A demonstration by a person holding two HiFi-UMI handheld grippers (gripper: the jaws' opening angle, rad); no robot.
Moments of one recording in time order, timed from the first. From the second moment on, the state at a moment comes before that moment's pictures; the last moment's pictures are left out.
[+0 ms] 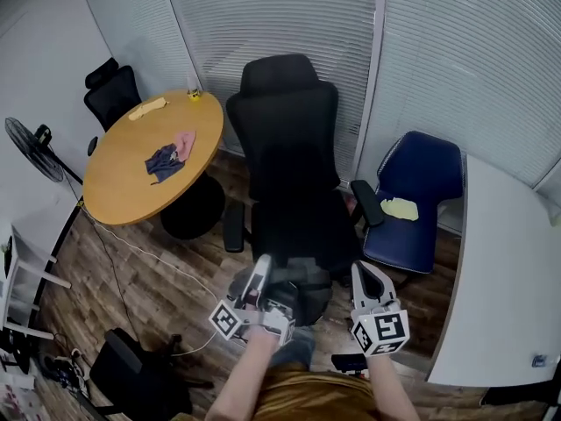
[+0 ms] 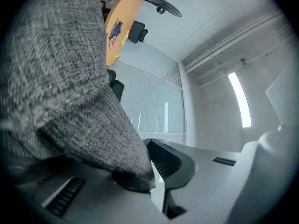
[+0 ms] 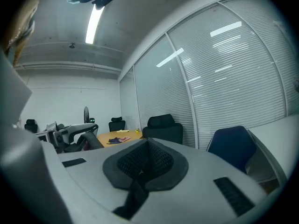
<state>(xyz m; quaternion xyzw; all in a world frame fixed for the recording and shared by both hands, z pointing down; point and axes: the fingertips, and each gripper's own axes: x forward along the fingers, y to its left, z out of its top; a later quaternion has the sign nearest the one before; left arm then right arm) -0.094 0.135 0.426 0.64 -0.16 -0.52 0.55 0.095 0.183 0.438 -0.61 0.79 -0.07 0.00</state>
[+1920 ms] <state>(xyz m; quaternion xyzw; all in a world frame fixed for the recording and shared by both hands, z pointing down) -0.024 -0.247 0.501 0.57 -0.21 -0.50 0.61 0.151 -0.209 0.519 -0.59 0.79 -0.14 -0.07</state>
